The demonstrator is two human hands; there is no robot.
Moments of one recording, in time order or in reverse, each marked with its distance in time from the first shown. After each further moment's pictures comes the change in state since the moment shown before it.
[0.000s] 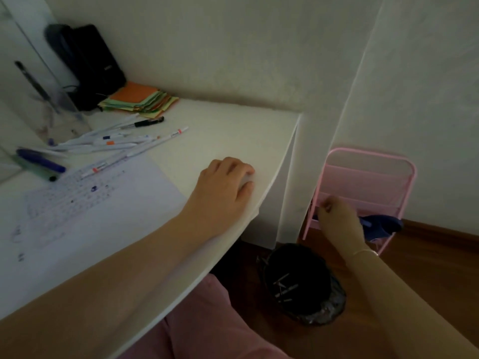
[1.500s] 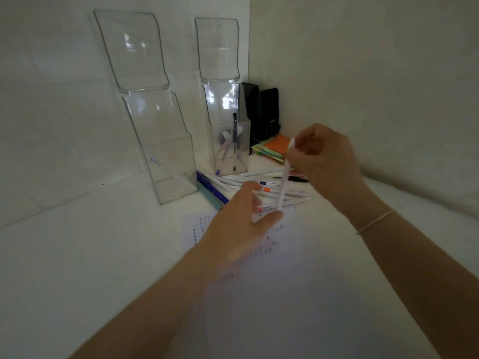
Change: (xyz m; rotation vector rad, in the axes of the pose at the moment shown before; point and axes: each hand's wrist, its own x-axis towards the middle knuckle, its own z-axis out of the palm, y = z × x) left_hand -0.066 -0.160 -0.130 -0.409 0.177 -0.546; right_hand -0.047 -0.387 0.051 0.560 -0.216 -0.797
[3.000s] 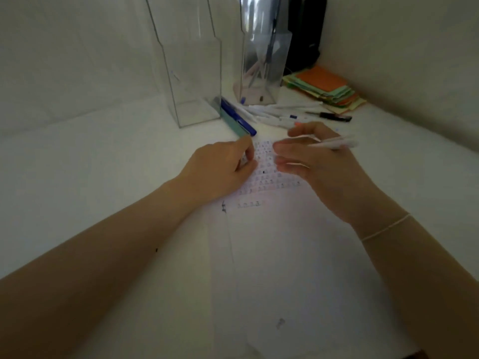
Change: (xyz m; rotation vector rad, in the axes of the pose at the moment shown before) left_hand -0.022 -0.072 -0.027 0.555 0.067 0.151; right_hand -0.078 0.019 0.052 0.452 -0.328 0.434
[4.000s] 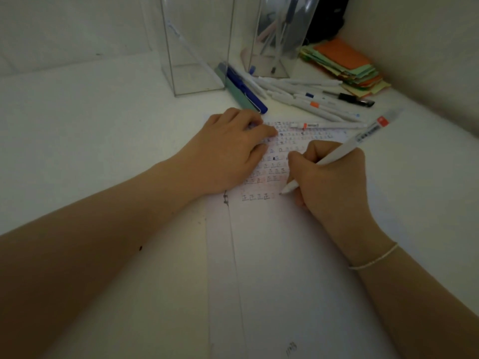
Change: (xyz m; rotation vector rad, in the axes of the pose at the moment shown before) left_hand 0.004 -0.015 0.019 0.094 0.010 0.162; right_hand -0.005 0.035 0.021 -0.542 0.262 -0.210
